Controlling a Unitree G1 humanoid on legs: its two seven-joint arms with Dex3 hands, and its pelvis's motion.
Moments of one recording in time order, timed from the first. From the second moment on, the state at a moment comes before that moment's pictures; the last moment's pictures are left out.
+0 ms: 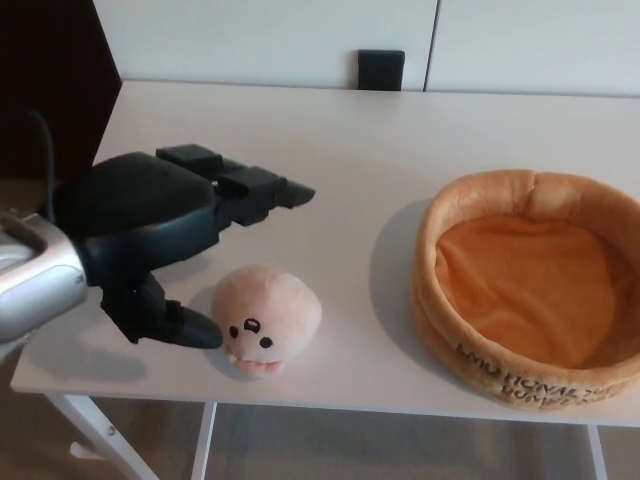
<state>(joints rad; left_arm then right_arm) -0.35 0.95 -0.38 -0.43 0.36 0.07 -0.54 0.17 -0.52 0.16 1.26 -0.31 -0.28 -0.13</state>
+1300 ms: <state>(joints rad) -0.54 0.64 -0.68 -0.09 0.77 0.31 -0.76 0.13 -0.52 0.16 1.26 -0.32 -0.25 -0.13</state>
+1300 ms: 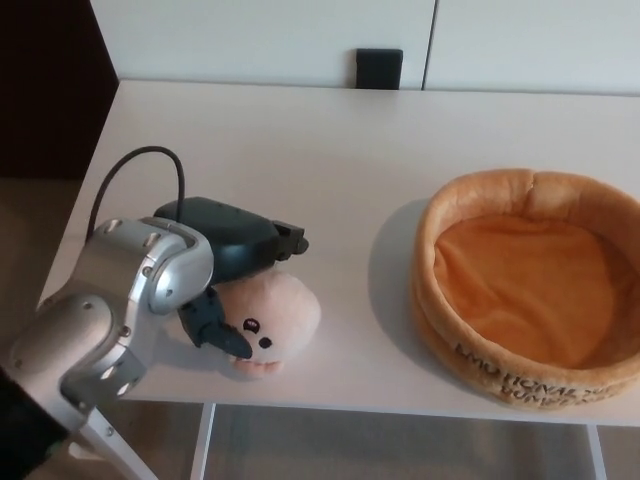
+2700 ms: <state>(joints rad) -0.33 0.49 -0.46 0.02 0.72 0.19 -0.45 0.09 -0.52 0.16 1.26 -0.32 -0.24 -0.11</state>
